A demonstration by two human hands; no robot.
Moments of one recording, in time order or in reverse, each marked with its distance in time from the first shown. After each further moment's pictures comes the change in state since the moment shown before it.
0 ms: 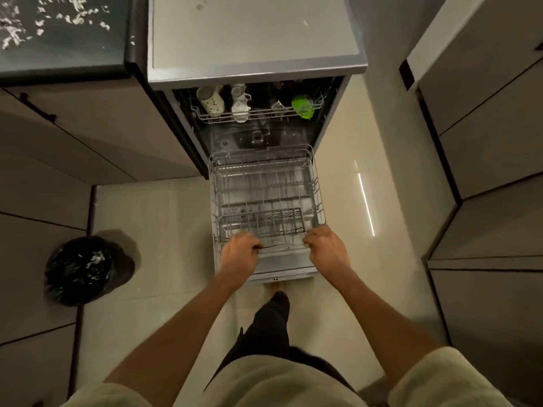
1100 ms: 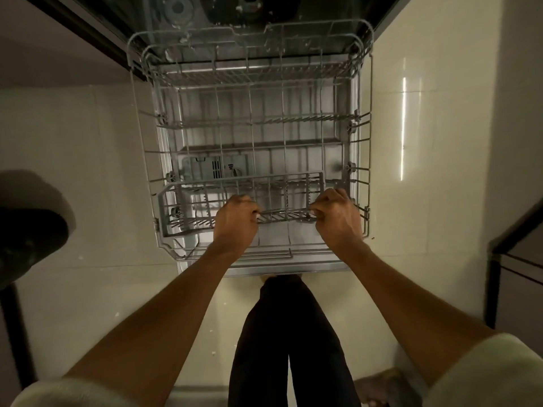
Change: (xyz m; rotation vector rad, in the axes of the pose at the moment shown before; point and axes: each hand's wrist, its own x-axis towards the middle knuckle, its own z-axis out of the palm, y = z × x) left_hand 0.247 -0.159 0.288 0.037 -0.178 -0.193; right_hand 0.184 0.204 0.290 0.039 -0.261 0.103
